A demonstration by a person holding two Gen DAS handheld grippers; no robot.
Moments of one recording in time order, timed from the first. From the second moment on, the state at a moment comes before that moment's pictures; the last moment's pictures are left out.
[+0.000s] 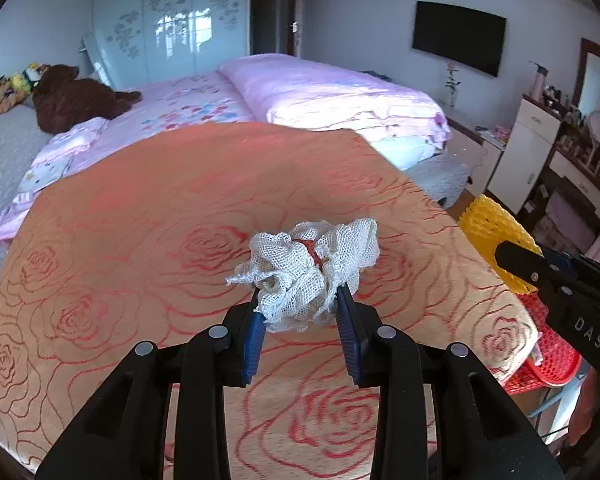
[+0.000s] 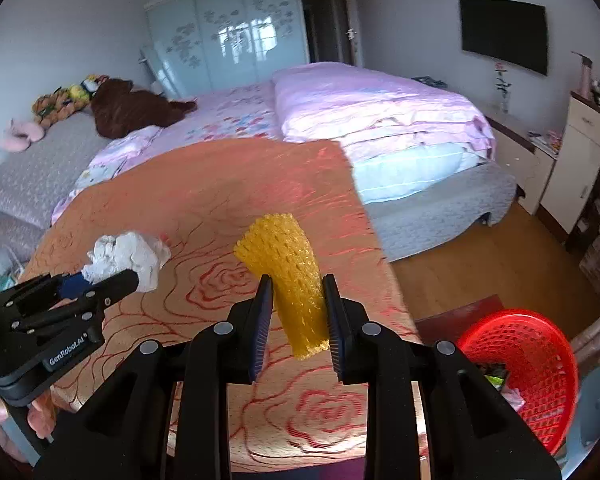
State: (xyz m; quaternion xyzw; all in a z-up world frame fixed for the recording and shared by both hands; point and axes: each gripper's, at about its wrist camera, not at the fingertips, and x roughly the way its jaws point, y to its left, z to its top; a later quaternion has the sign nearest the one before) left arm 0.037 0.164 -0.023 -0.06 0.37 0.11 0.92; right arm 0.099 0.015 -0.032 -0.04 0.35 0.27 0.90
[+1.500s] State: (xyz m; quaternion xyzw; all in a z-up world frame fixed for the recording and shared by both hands) left arm 0.119 -0.068 -0.051 0.04 0.42 -0.16 0.89; right arm 0.113 -0.212 -0.075 0.08 0.41 0.05 0.91
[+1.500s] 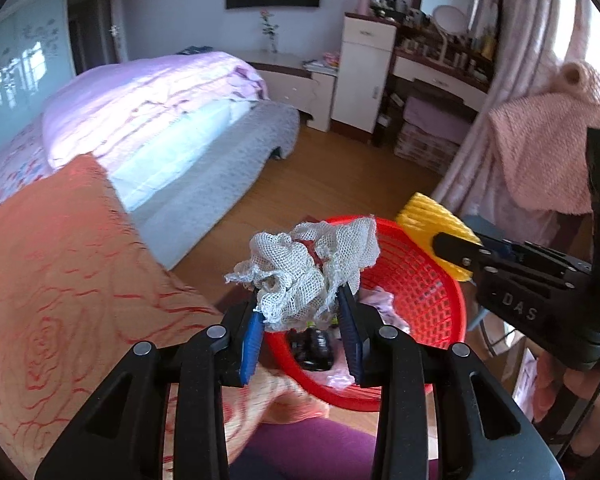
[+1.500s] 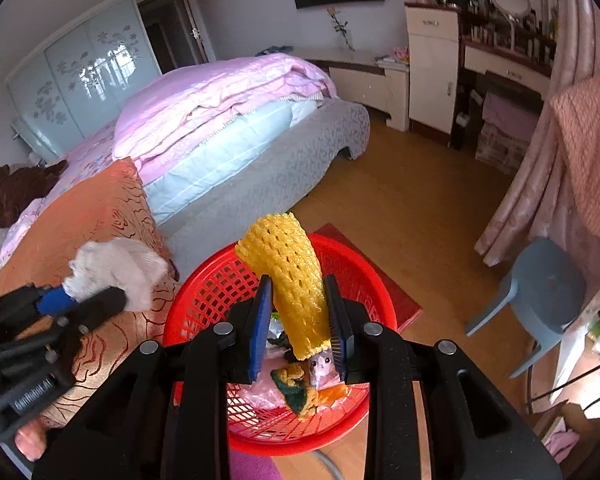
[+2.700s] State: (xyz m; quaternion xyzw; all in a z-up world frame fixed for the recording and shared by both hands) left arm 0.043 0.021 0.007 0.04 0.30 0.00 0.95; right arm 0.038 -0.161 -0.019 0.05 0.30 0.03 0.95
